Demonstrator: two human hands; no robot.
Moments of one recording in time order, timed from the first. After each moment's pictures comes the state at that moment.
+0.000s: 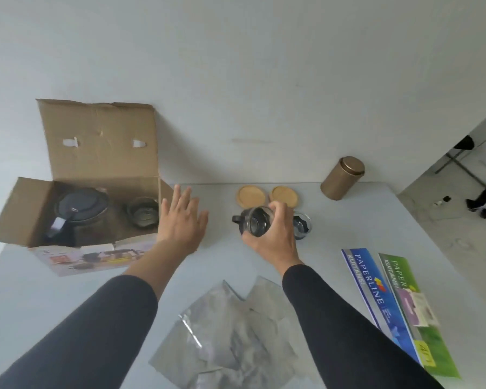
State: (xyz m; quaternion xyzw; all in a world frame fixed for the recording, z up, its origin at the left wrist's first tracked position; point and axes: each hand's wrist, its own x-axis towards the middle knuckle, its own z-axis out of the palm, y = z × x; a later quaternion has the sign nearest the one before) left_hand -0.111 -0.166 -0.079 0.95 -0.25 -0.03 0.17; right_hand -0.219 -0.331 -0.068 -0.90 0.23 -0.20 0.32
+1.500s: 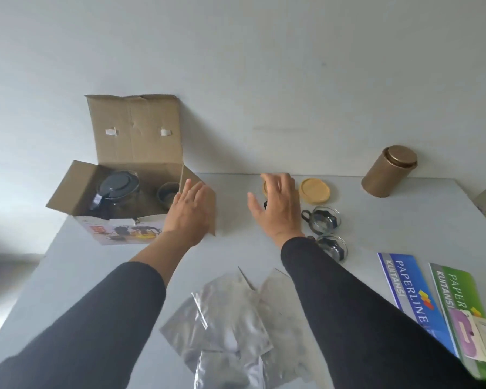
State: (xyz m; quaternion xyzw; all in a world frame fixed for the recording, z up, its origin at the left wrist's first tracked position) left_hand -0.136 -0.165 -0.077 0.97 -0.19 -0.02 0.16; right_hand -0.182 -0.348 -0.073 -0.93 0.07 -0.31 0.19
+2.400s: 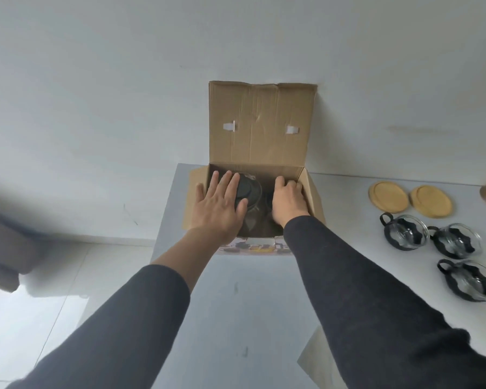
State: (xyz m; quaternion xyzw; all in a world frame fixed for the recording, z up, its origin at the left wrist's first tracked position) left_hand -0.028 0.032 -0.099 0.98 -0.18 -0.06 0.10; right_hand -0.018 -0.128 -0.122 -0.99 0.14 0.05 0.06
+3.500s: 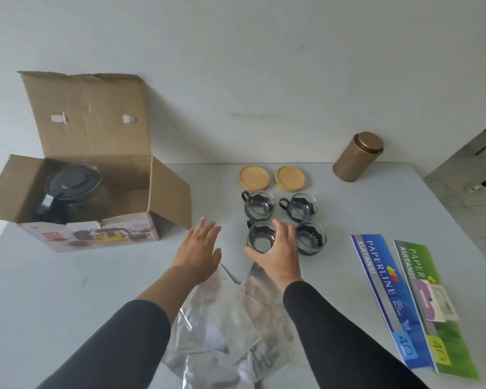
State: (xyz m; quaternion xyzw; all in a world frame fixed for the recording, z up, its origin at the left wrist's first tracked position) left_hand -0.178 -0.187 -0.150 0.93 -0.31 -0.14 0.15; right_hand -0.259 -0.359 -0.156 -0.91 0.23 -0.19 0.28
